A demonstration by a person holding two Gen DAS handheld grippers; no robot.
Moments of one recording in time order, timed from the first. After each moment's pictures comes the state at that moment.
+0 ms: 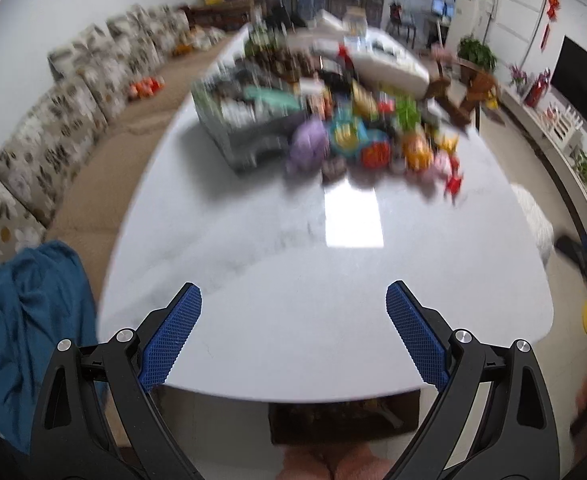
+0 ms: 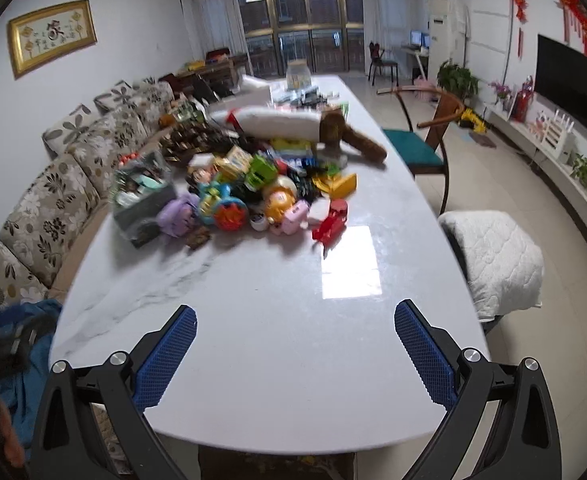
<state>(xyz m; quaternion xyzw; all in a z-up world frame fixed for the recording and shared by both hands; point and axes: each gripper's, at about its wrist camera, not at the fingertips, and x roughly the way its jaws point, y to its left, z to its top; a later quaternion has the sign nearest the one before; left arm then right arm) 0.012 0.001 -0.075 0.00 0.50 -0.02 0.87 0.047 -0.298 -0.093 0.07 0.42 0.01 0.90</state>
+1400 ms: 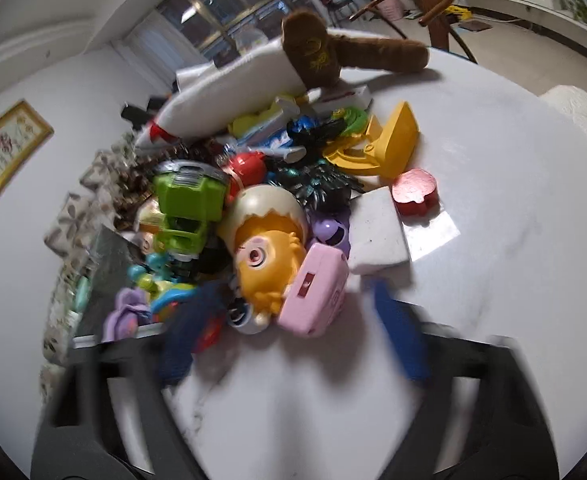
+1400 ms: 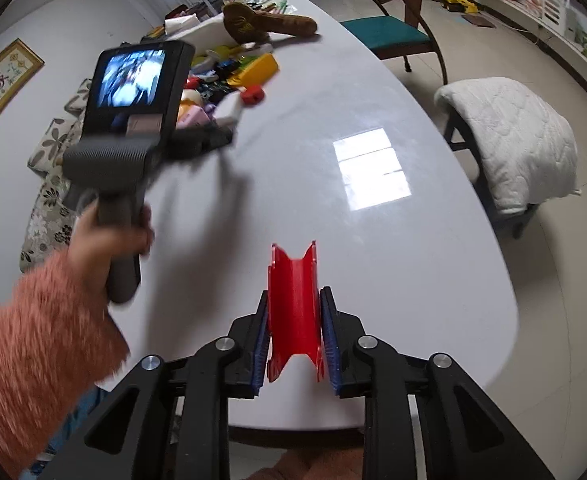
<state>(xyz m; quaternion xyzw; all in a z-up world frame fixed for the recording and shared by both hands) 0.216 -0.271 -0.214 0.30 0.40 0.01 0.87 0.029 -0.428 -0.199 0.19 0.53 0.04 0.82</state>
